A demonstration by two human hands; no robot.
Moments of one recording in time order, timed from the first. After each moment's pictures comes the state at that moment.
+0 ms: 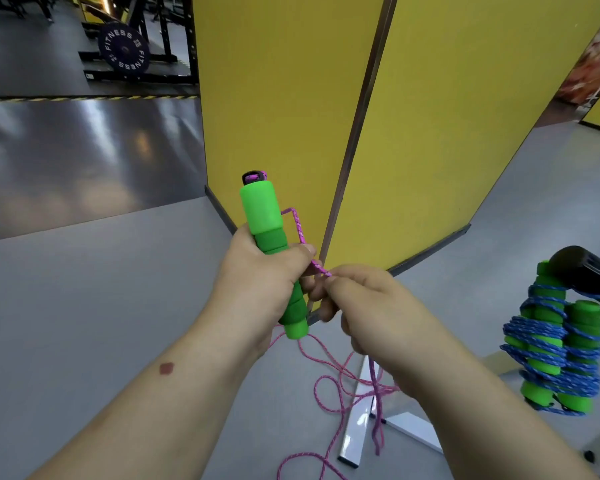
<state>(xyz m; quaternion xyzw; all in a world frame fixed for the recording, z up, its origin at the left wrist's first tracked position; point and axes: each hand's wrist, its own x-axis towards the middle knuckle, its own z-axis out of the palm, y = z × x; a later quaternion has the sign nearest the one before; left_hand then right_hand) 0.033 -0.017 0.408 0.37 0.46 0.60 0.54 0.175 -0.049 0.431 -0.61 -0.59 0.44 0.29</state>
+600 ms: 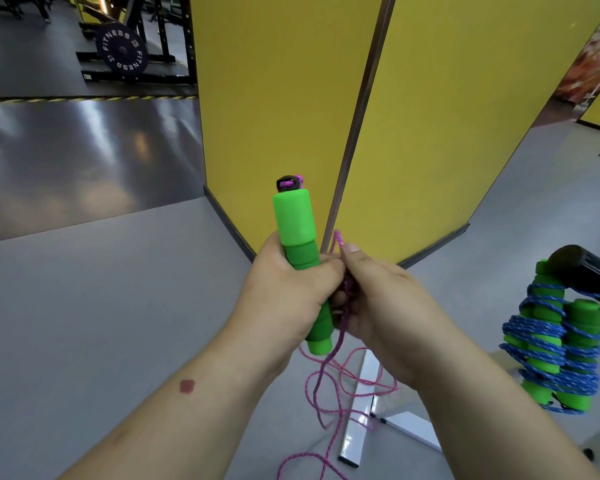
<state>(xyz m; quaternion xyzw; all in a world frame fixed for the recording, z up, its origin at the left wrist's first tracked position) 0.054 -0.032 0.408 0.45 0.42 0.57 0.55 0.173 -0.042 0.431 -0.49 -0.45 0.61 0.43</state>
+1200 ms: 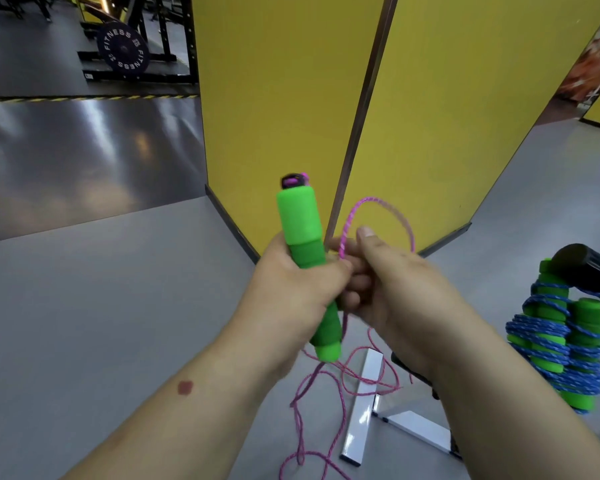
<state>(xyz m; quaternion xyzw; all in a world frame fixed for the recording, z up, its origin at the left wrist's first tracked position) 0.056 -0.040 0.420 0.44 0.40 0.56 0.58 0.179 -0.041 0.439 -0.50 -0.42 0.60 0.46</state>
